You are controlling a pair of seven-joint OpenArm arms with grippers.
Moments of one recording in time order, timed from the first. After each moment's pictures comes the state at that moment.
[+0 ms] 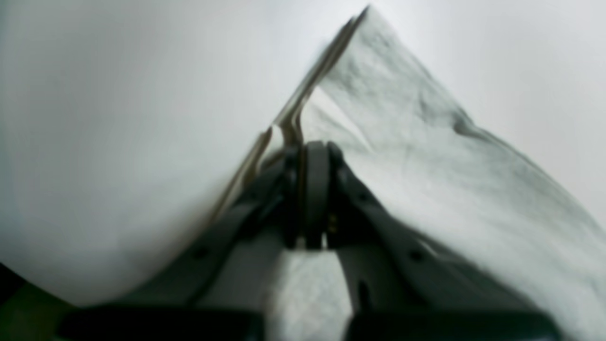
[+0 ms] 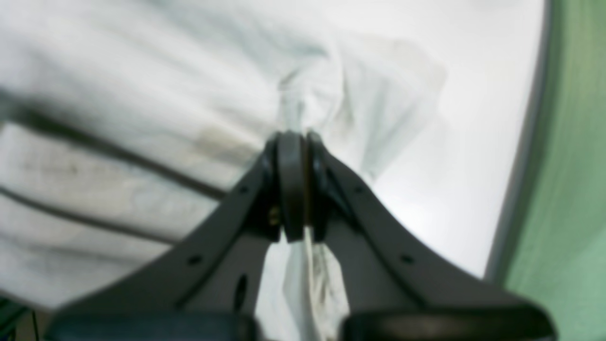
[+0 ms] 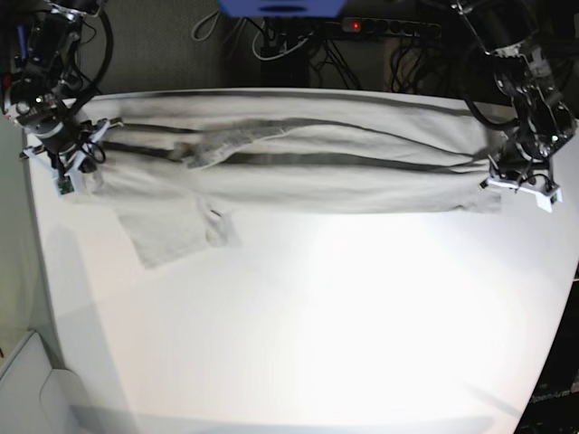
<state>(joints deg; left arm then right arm) 2.9 -11.1 -32.8 85.2 -24.4 -1.9 55.2 -13.8 9.5 31.6 95.3 -1.7 40.2 -38.3</state>
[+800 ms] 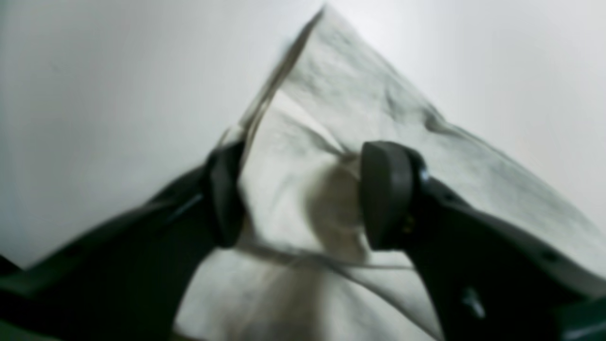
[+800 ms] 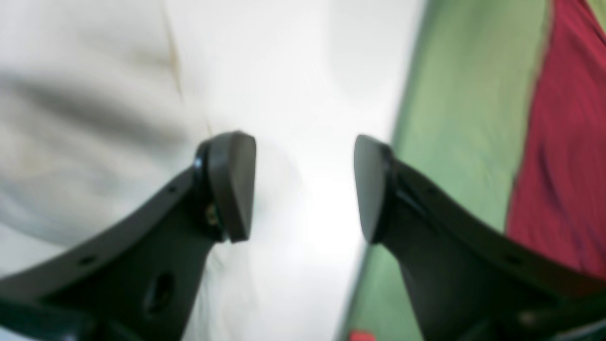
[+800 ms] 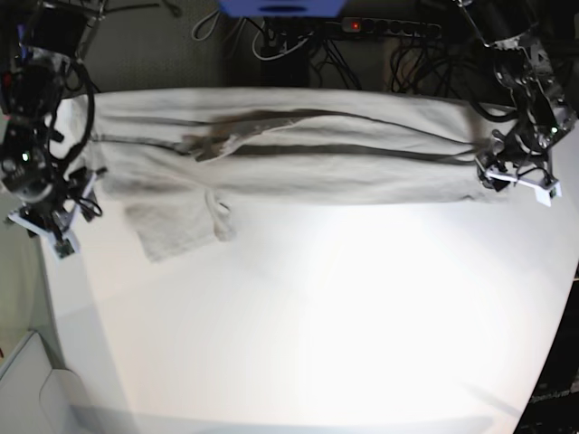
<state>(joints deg) 5.3 -11.1 -32.8 85.6 -25.6 -2.4 53.8 0.3 15.0 23.2 98.8 -1.3 40.1 -54.6</state>
